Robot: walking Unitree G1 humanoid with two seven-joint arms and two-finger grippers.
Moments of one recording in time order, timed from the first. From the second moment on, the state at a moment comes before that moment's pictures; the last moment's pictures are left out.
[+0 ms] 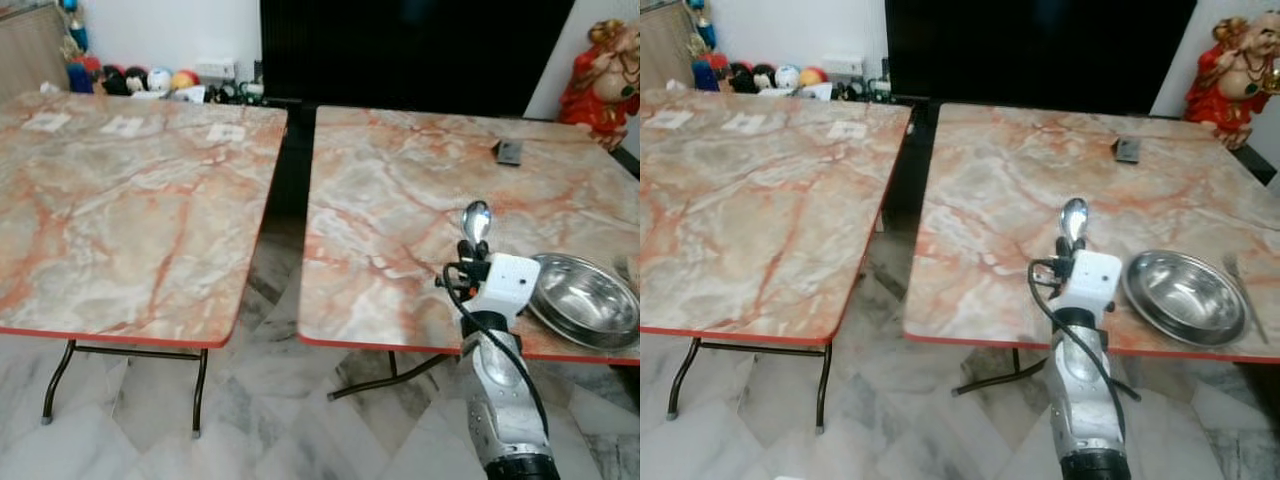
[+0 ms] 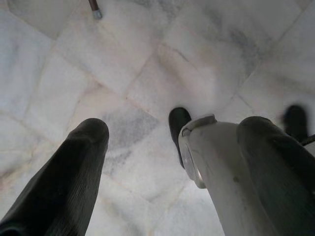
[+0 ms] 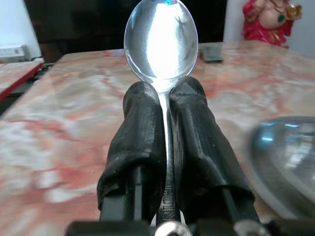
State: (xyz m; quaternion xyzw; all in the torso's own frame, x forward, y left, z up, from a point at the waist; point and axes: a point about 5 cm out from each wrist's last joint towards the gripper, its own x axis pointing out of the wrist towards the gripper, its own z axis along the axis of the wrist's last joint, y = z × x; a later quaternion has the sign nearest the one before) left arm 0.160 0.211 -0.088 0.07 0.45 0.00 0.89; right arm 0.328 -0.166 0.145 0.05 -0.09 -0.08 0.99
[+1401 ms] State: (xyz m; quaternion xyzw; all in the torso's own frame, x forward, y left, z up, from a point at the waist) left arm 0.156 0.204 -0.090 0.06 0.45 -0.01 0.89; right arm 0.325 -0.189 0.146 0.04 -0.10 -0.13 0.99
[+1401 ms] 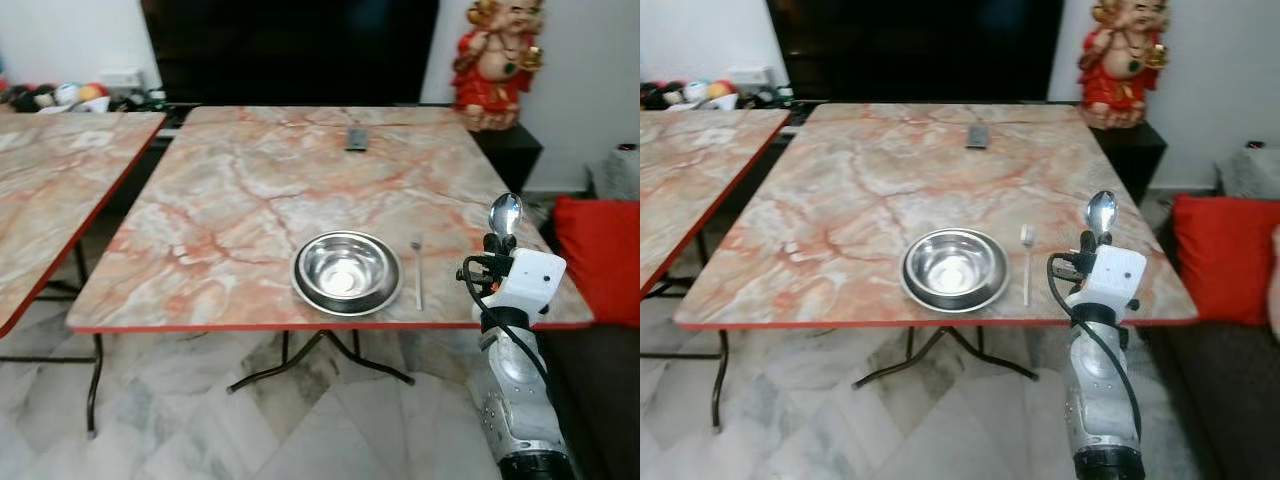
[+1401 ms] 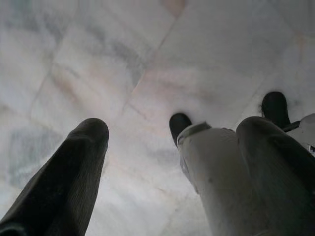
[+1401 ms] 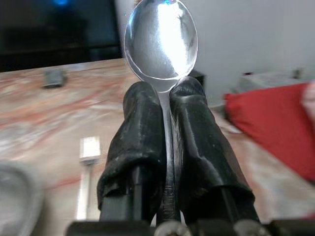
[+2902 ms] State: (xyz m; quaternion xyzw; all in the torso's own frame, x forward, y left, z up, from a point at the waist) left arm 0.162 0.205 -0.088 0.06 0.45 -0.01 0.89; right arm 0.328 -0.201 0.137 0.01 -0.05 -0.15 0.99
